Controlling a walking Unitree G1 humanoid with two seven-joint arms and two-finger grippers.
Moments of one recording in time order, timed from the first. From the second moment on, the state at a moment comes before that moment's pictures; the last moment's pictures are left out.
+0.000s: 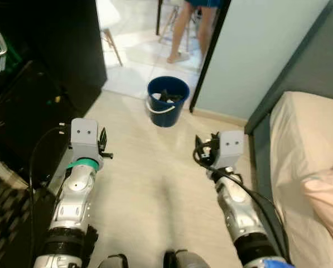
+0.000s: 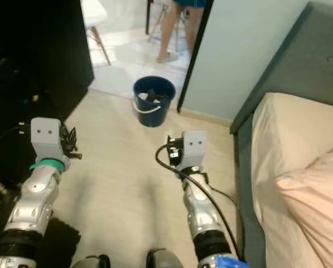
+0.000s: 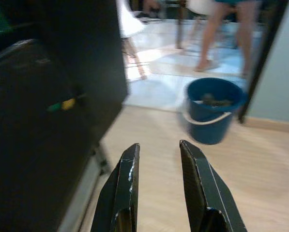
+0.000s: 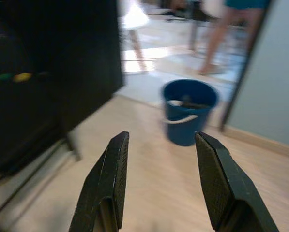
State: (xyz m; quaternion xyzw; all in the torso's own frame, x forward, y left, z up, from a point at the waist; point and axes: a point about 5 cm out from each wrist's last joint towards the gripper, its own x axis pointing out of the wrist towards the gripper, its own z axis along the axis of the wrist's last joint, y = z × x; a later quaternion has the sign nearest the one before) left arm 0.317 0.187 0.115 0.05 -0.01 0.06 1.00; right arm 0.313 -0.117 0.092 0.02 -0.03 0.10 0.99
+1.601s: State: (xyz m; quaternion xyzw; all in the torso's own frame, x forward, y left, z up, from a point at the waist) left arm 0.315 0.186 0.105 0.01 0.04 0.05 1.00; right arm 0.313 -0.116 0.090 0.03 -0.03 0.11 0.99
